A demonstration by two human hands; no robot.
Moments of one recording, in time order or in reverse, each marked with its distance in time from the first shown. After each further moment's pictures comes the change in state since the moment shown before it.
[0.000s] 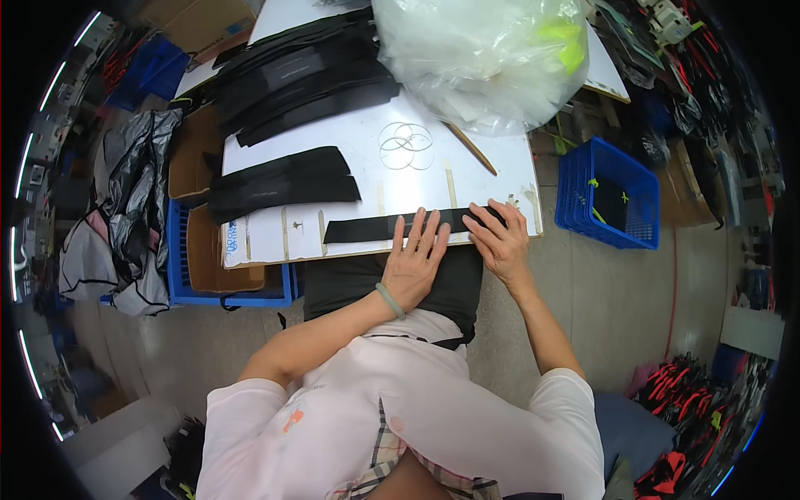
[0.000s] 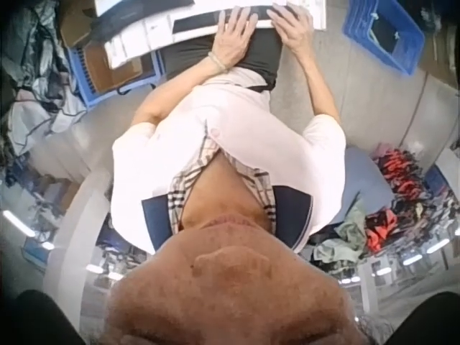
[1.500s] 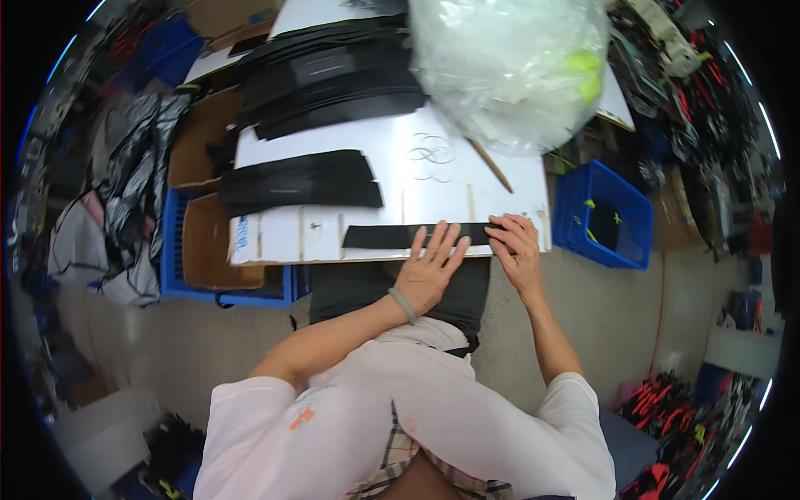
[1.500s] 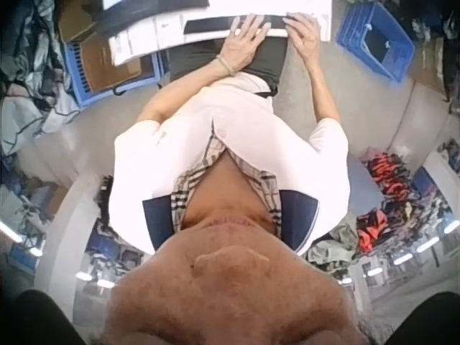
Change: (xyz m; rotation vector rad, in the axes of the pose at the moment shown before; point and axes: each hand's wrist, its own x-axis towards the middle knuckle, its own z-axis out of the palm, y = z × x) left_hand -0.004 -0.009 0.001 -0.114 -0.013 0.048; right_hand 0.013 0.001 -0.008 0.225 -0.014 0.168
